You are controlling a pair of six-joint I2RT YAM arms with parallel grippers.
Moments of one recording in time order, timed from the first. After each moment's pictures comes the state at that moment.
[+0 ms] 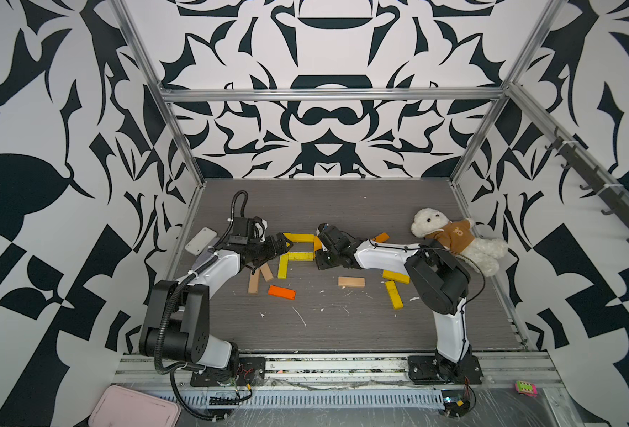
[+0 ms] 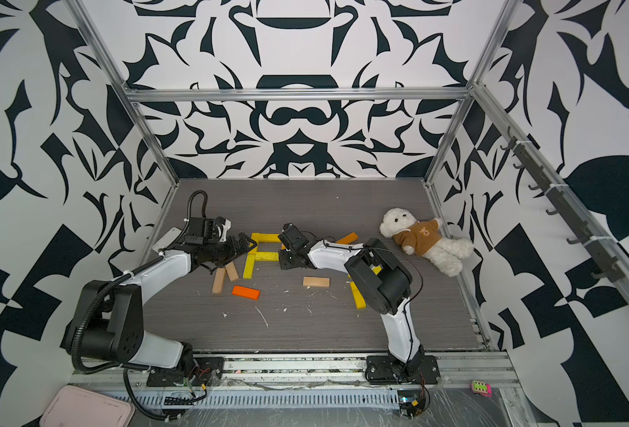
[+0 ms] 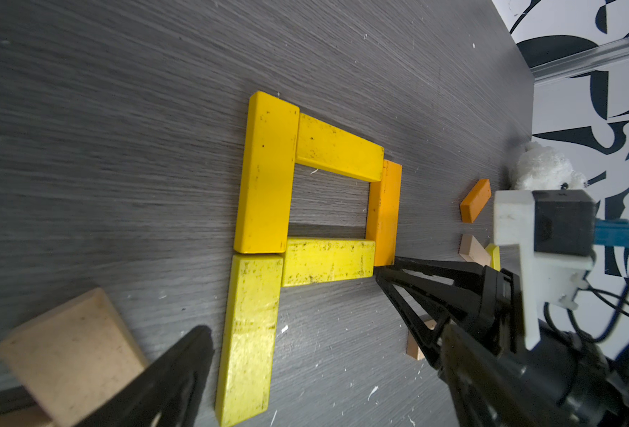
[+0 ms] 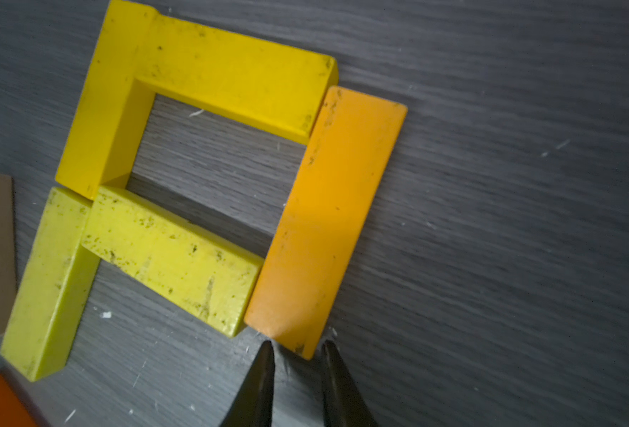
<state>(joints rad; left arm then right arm) -0.17 1.47 0.80 -0.22 0.49 -0.53 0.79 2.02 1.28 -0.23 0.00 0.50</state>
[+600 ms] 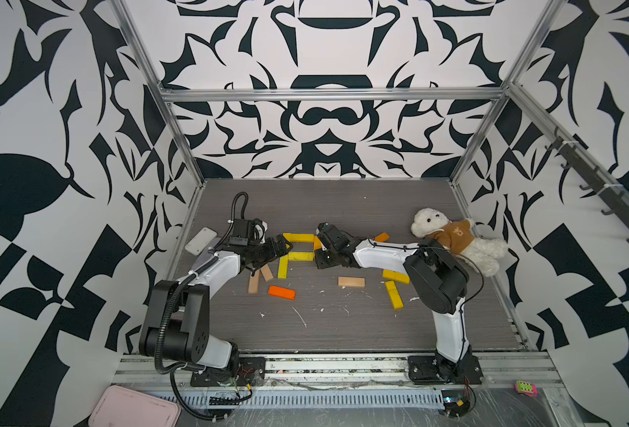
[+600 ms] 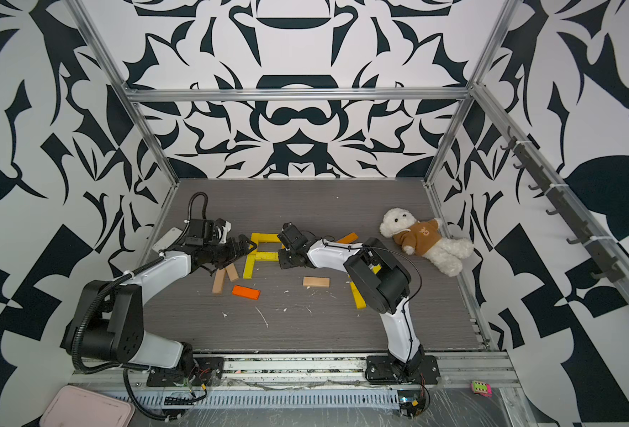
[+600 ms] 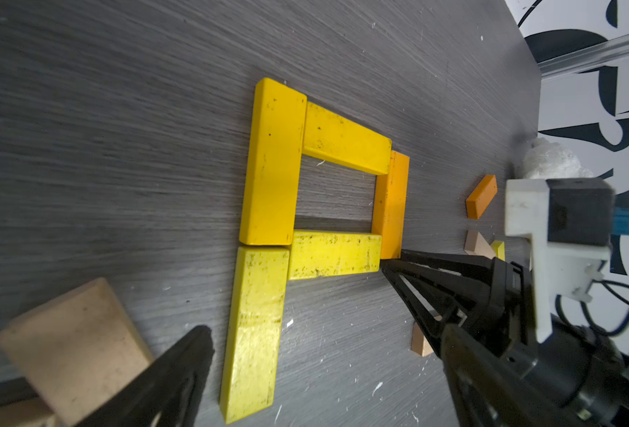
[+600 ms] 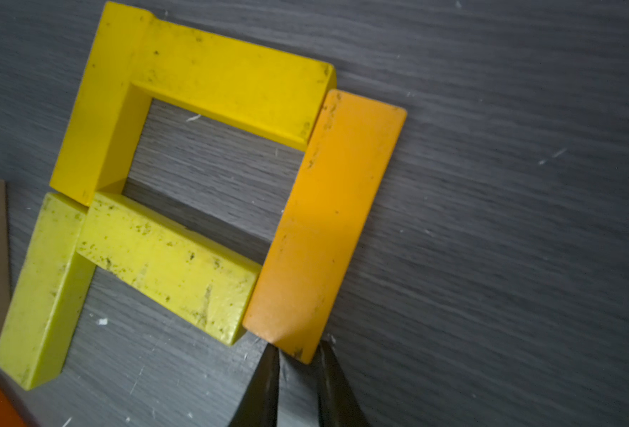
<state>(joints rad) -0.17 1.47 0.78 -0.22 0.49 -0.53 0.79 2.03 1.30 -0.25 0.01 0.49</state>
